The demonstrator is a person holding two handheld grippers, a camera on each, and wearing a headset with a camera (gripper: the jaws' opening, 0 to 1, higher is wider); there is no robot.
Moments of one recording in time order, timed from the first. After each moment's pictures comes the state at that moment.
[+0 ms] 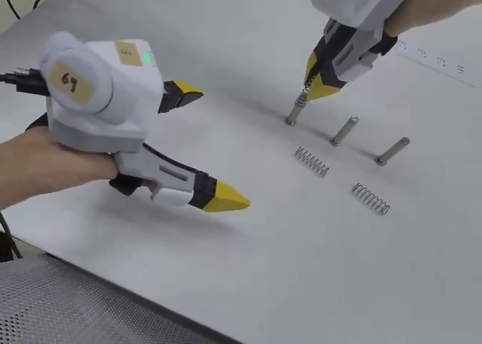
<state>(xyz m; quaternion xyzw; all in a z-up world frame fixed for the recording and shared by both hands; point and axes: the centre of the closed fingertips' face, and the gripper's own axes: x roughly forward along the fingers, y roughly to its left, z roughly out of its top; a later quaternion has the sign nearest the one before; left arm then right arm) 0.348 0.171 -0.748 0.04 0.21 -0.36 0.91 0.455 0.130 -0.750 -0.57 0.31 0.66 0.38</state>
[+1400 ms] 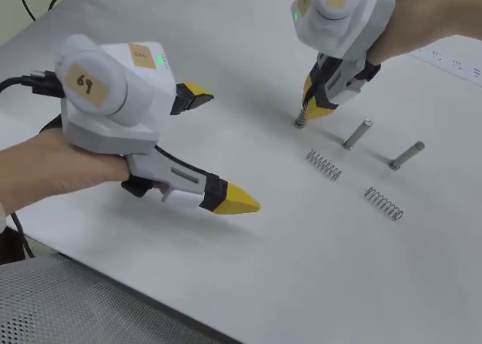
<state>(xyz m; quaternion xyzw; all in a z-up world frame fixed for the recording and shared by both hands) 0.348 0.173 -0.749 0.03 0.22 -0.36 0.91 0.454 0.133 -0.785 -0.57 0.33 0.66 0.36</state>
